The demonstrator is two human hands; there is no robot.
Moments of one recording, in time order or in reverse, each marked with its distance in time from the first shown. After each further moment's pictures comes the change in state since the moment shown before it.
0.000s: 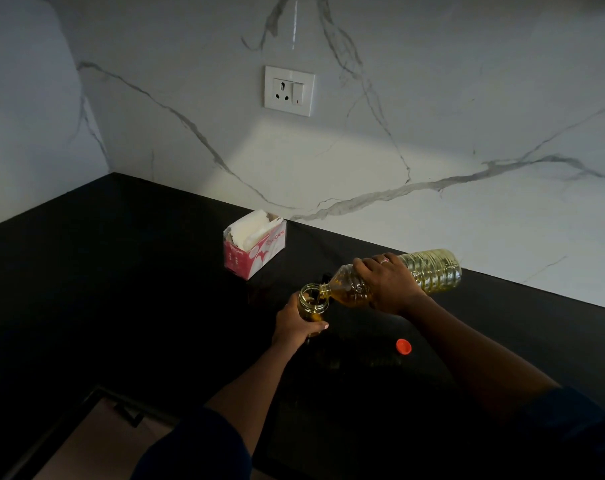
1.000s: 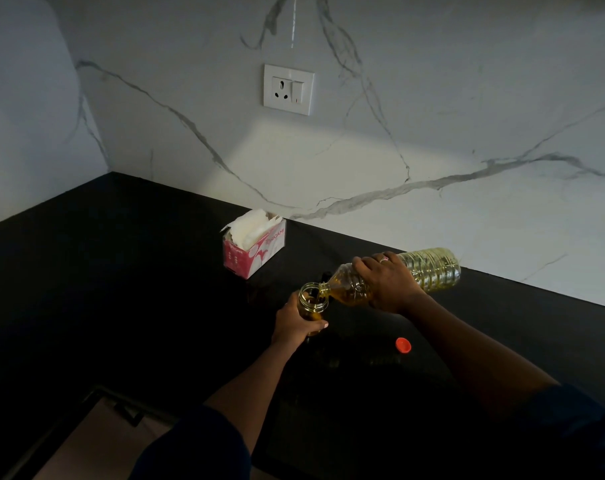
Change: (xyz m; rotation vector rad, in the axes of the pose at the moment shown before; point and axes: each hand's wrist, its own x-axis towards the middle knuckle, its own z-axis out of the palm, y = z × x) left_hand 0.000 0.000 0.001 -0.005 -0.005 0.008; right_hand 0.000 0.001 0.002 -0.003 -0.012 -0.007
